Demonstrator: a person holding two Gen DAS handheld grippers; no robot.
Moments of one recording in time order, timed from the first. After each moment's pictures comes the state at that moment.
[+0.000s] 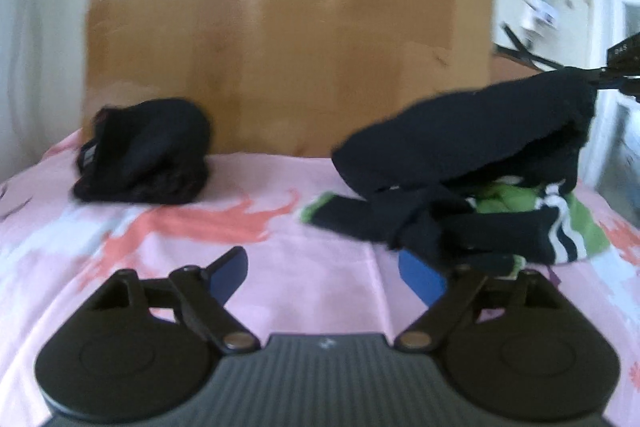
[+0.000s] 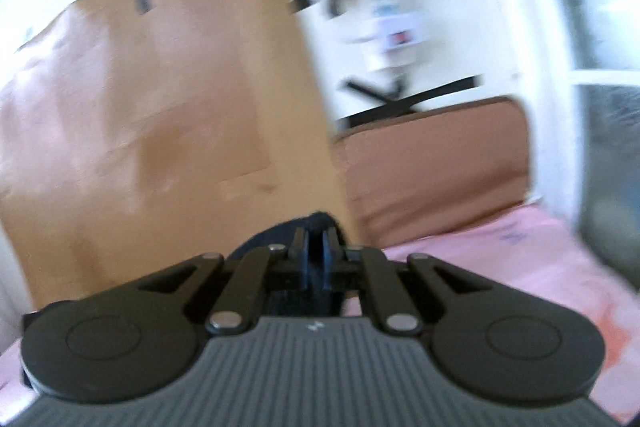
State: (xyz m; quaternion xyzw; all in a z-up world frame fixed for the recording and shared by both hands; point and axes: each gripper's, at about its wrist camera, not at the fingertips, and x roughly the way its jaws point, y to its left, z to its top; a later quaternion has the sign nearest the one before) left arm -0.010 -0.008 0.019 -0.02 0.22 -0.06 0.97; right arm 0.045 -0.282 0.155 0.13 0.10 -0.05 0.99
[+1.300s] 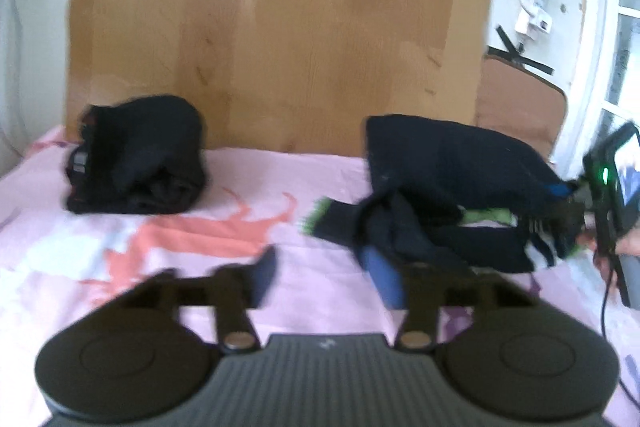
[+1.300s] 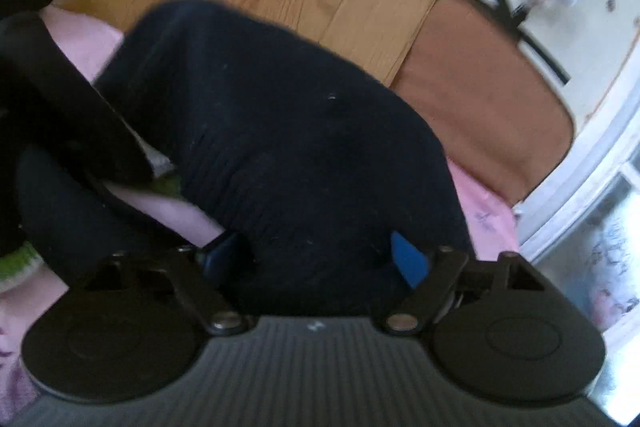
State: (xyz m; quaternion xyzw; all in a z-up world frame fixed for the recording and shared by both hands) left arm -0.001 0.017 0.048 -0.04 0.26 -0.10 0.96; right arm 0.151 -0.197 0.046 -0.22 0.29 -0.05 0.93
